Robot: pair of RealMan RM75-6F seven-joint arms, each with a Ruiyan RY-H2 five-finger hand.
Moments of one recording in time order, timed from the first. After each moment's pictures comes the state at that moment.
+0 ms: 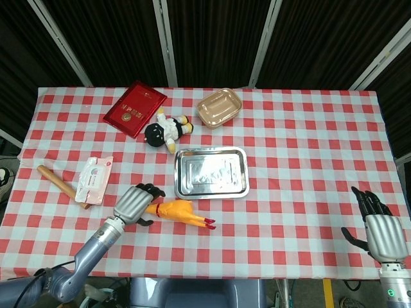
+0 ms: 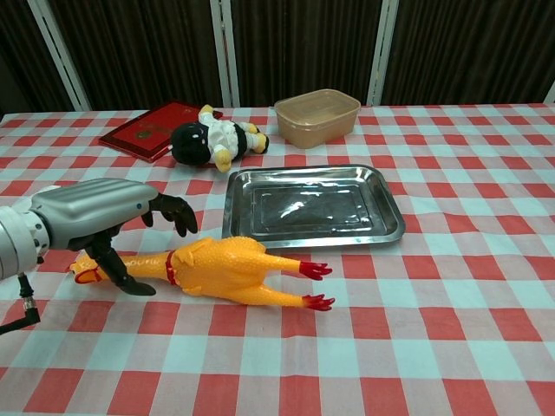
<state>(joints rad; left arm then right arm) -0.57 -1.54 -0.12 -1.57 1.32 0.90 0.38 0.06 -1.15 0.06 -1.59 -1.50 1.49 -0.05</state>
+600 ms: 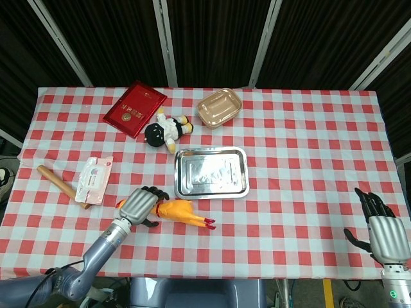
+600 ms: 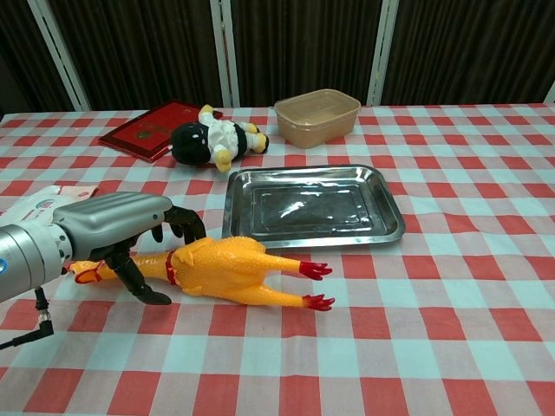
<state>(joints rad) -0.60 -1.61 -0.11 -1.53 1.25 0.91 0.39 0.06 -1.15 0.05 -1.58 -1.50 1.49 -0.03</state>
